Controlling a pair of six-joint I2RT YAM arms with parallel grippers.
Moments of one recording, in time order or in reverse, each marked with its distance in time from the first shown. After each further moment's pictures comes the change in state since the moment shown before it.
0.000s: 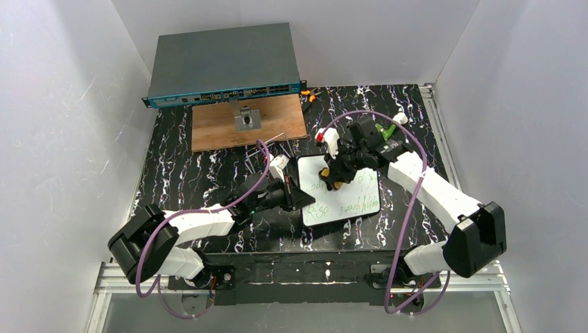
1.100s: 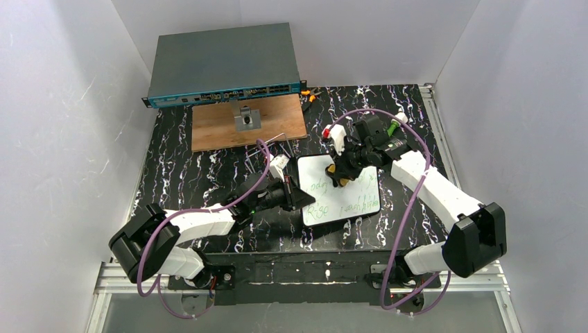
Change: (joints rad) left arm 0.005 0.009 0.000 0.009 0.008 -0.003; right arm -0.056 0.011 0.006 0.003 0.042 0.011
